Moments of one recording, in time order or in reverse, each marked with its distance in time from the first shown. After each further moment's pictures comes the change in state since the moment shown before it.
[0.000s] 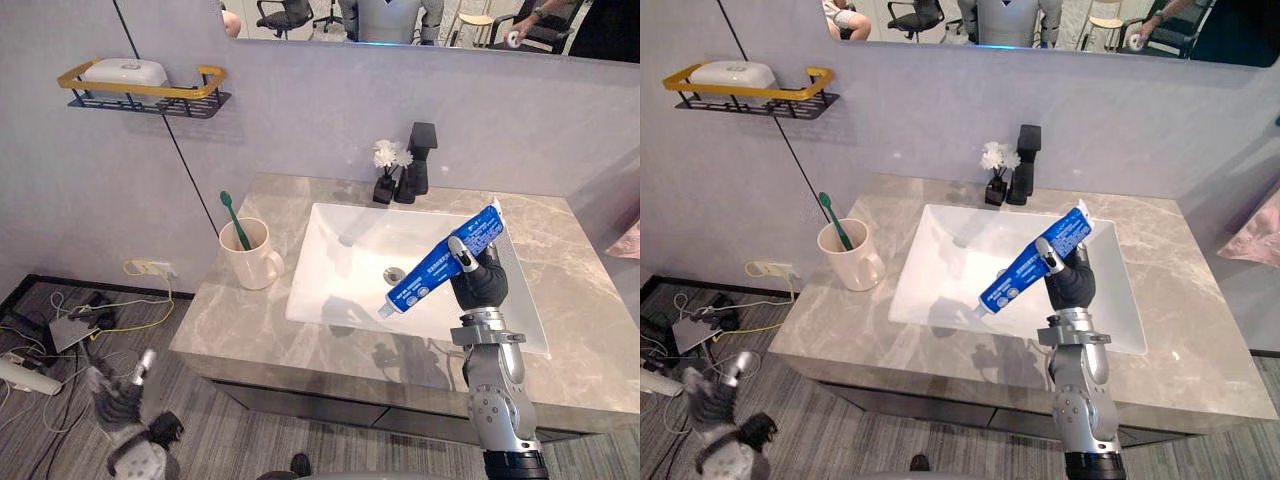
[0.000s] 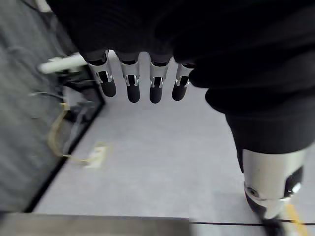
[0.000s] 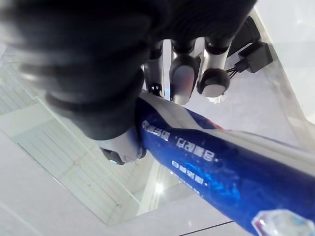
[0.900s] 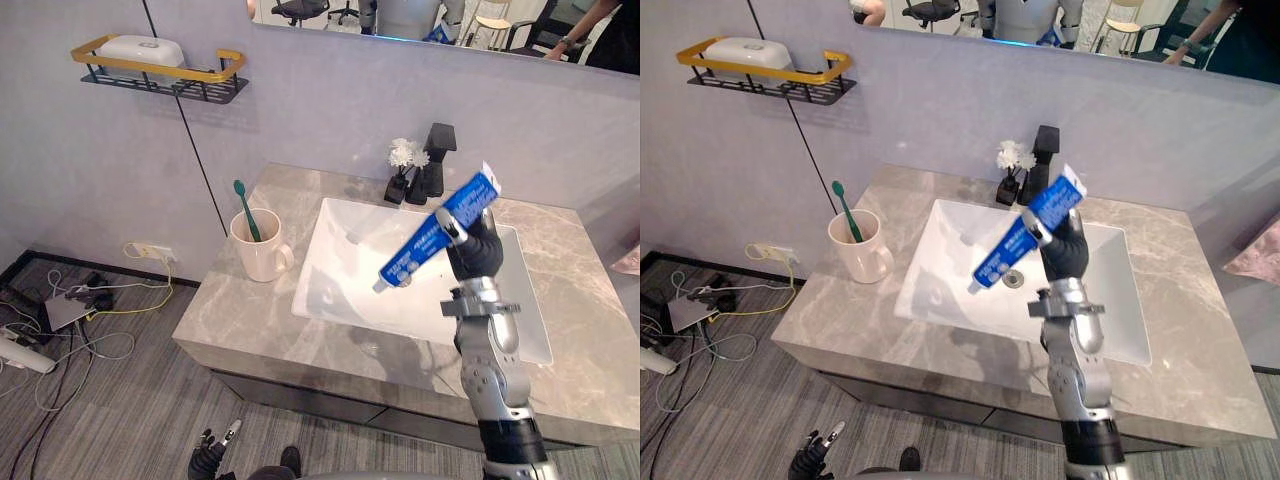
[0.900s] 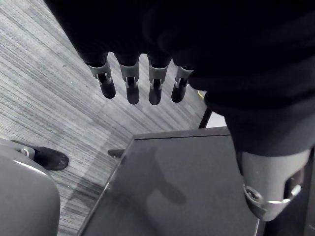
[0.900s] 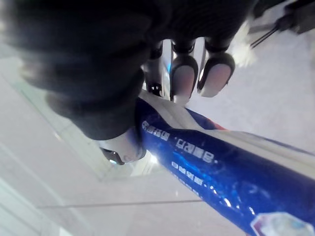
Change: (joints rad) left arm -0.044 0.110 -0.288 0.355 -0.011 0.036 -0.122; right arm -0.344 -0.066 0.092 0.029 -0.198 -0.040 -0.094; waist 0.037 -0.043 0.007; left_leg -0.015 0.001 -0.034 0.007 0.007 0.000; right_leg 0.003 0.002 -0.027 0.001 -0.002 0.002
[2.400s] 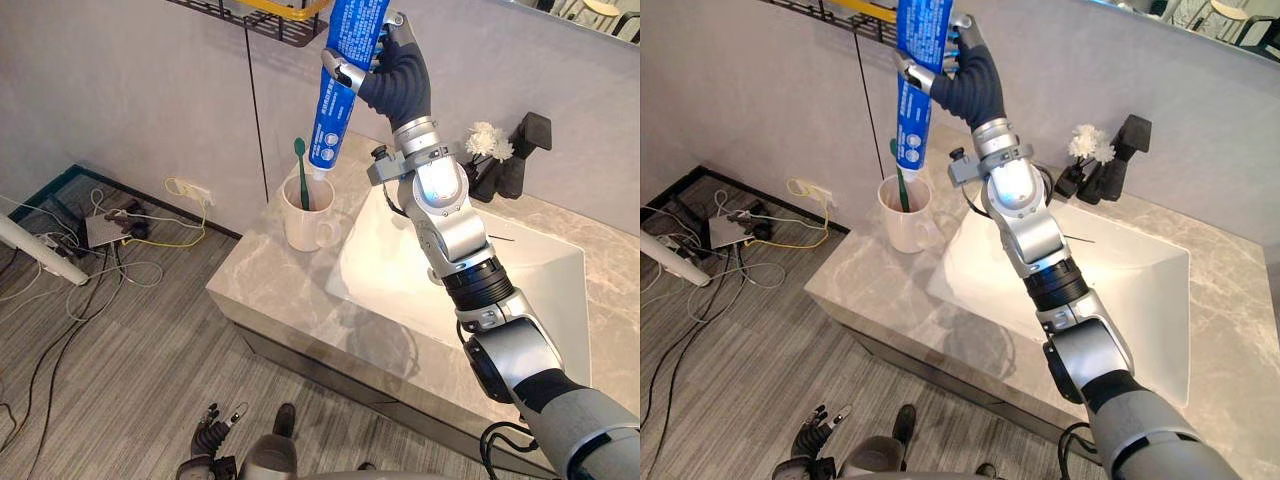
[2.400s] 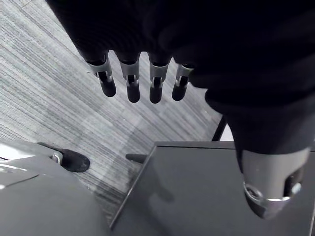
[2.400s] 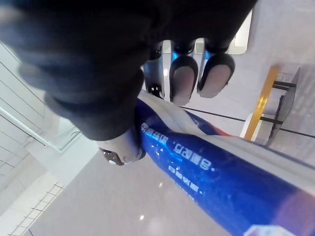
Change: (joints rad) left arm -0.057 0.084 -0.136 0.001 -0.020 -0.037 0.023; right arm -0.680 -0.073 0.203 0.469 -0.275 0.003 -0.191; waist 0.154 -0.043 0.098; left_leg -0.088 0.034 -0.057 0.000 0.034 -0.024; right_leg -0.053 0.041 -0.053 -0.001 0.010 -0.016
